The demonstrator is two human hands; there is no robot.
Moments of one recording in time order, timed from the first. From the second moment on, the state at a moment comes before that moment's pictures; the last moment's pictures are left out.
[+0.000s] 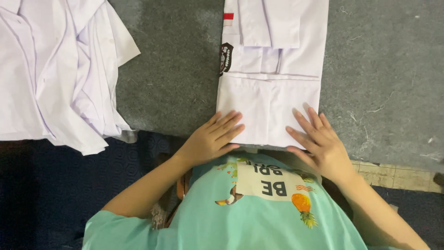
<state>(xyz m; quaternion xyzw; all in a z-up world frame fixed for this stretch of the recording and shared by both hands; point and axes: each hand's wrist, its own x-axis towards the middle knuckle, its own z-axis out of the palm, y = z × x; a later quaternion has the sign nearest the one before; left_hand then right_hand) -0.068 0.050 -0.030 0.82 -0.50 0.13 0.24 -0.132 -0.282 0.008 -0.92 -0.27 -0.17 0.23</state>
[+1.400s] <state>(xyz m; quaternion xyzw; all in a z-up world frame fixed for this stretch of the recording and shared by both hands) -0.032 0.084 -0.013 0.78 -0.60 0.04 0.16 -0.144 -0.312 0.013 -0.94 -0.32 -0.12 0.06</state>
